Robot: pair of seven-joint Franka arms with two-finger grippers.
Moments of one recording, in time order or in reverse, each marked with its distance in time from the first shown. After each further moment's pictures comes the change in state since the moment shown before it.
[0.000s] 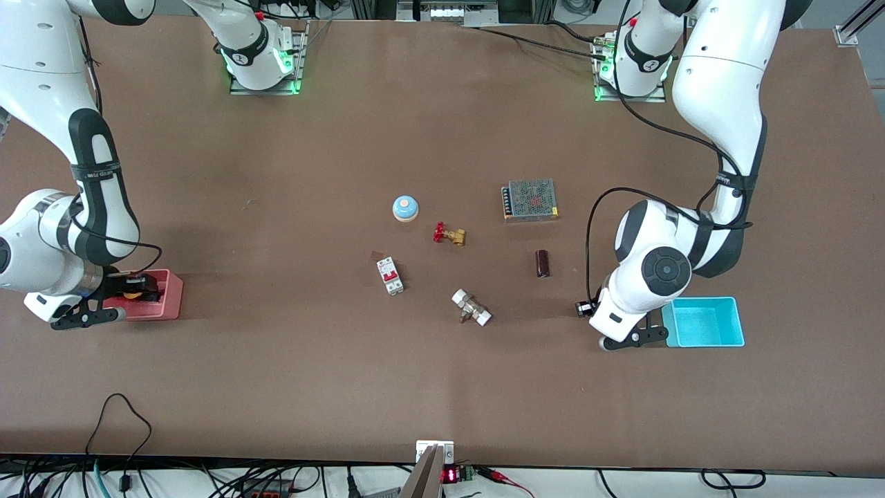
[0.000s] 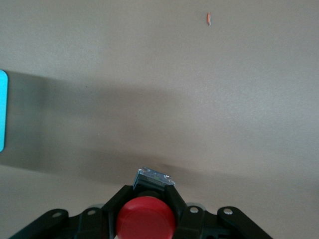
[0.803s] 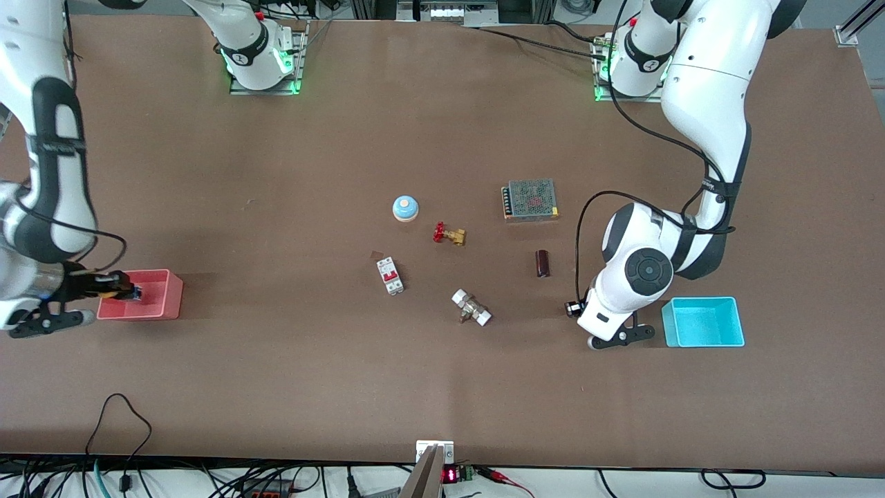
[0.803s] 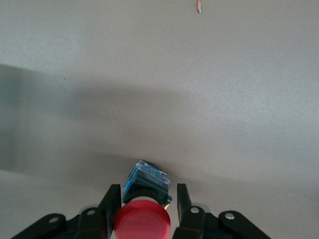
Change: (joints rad) left arm -0.023 0.026 0.000 -0.001 0.000 0.040 -0.038; right arm 0.030 -0.122 0.011 0.233 0.005 -0.417 -0.003
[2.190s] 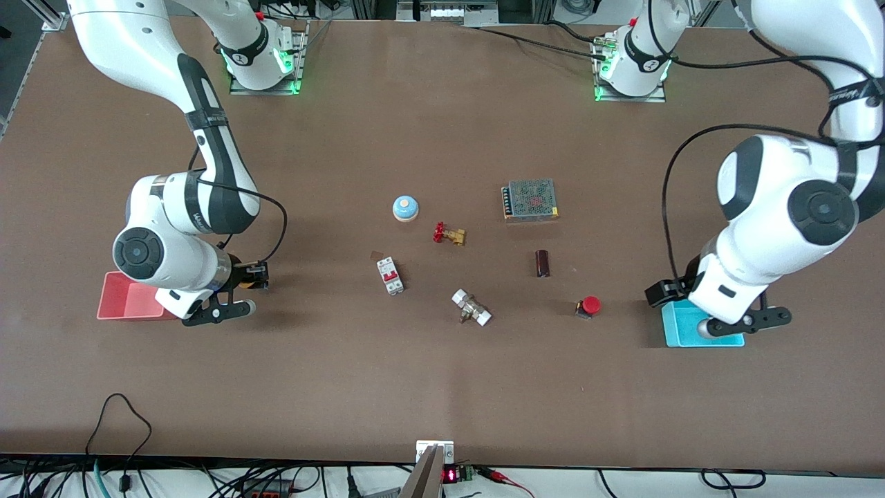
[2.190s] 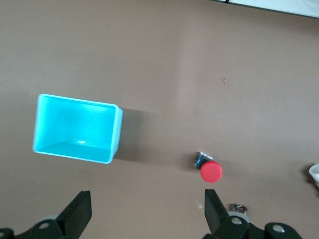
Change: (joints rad) left arm 0.122 -0.332 0.027 0.024 0.017 -0.278 0.207; right arm 0.367 0.011 0.011 -0.215 0.006 0.215 0.414
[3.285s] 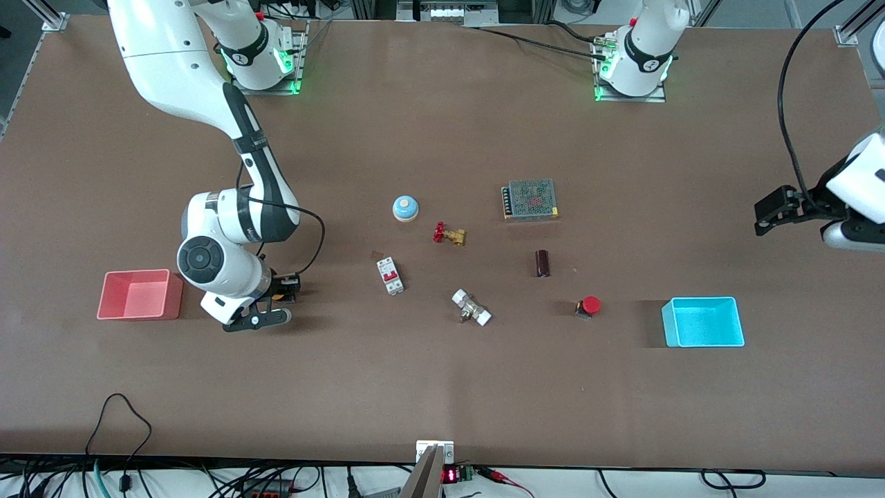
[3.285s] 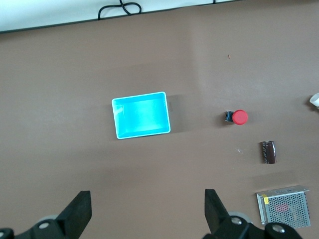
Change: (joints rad) left arm 0.126 -0.299 -0.002 -0.034 0.007 -0.215 0.406; right arm 0.067 0.120 0.000 -0.004 0.000 0.184 0.060
